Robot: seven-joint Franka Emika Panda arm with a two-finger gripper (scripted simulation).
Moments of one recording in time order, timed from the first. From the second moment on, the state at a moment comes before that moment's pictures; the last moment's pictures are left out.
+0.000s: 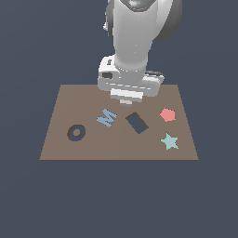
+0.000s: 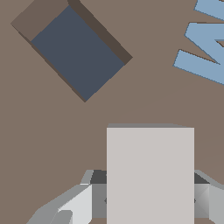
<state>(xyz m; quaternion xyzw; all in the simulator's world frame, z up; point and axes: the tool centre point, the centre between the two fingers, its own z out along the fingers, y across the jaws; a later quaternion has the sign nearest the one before) -0.079 0.031 0.032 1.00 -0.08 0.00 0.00</state>
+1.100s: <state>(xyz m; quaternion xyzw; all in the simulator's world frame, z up) 0.007 0.049 0.039 0.97 0.22 0.00 0.00</state>
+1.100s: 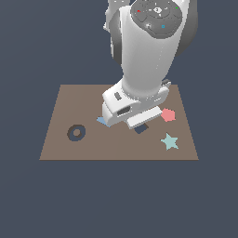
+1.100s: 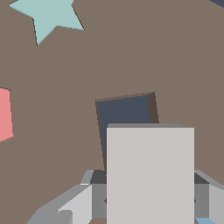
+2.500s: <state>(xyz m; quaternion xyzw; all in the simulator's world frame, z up) 0.023 0.062 0.030 0.96 0.29 0.00 0.00</state>
